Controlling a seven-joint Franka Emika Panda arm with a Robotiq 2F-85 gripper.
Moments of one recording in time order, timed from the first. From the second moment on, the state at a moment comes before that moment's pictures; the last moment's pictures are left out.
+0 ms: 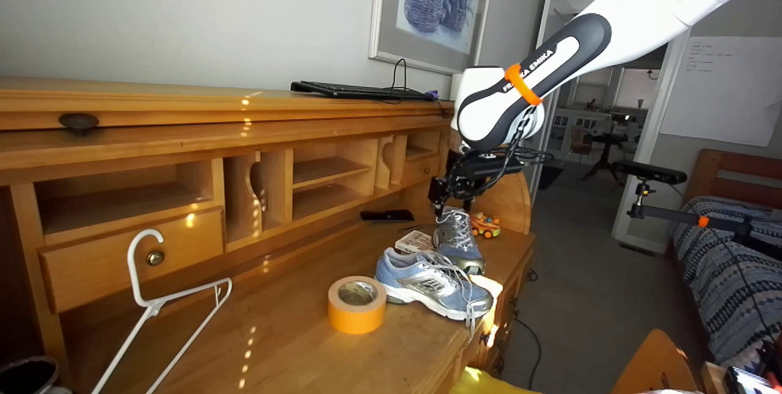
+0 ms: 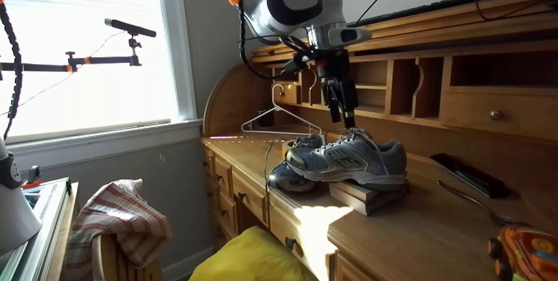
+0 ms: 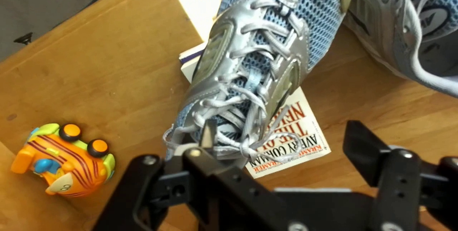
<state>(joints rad) -0.15 0.41 -0.19 -1.92 -0.06 2.49 0.23</state>
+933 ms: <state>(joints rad) -0.12 0.44 -0.19 -1.88 -0.06 2.44 0.30</state>
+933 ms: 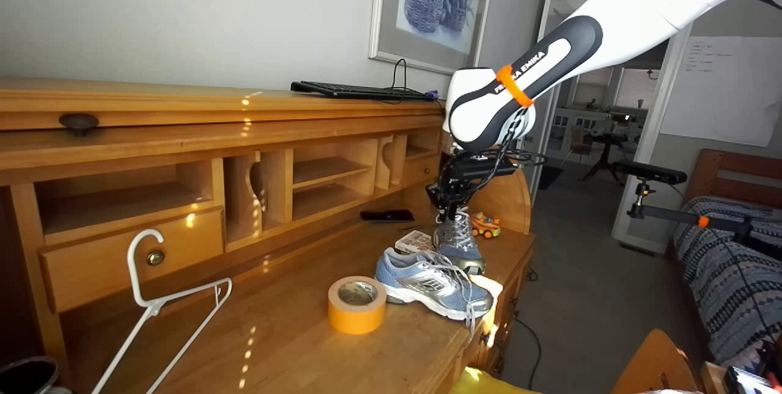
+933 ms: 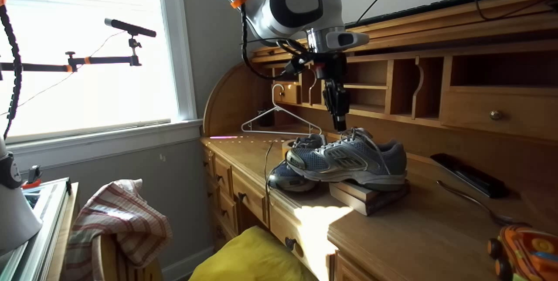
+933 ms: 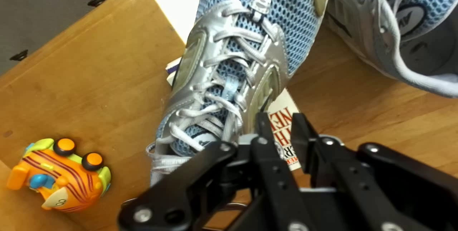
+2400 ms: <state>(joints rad) -0.10 0.47 -0.21 -1.84 -0.06 2.39 0.40</state>
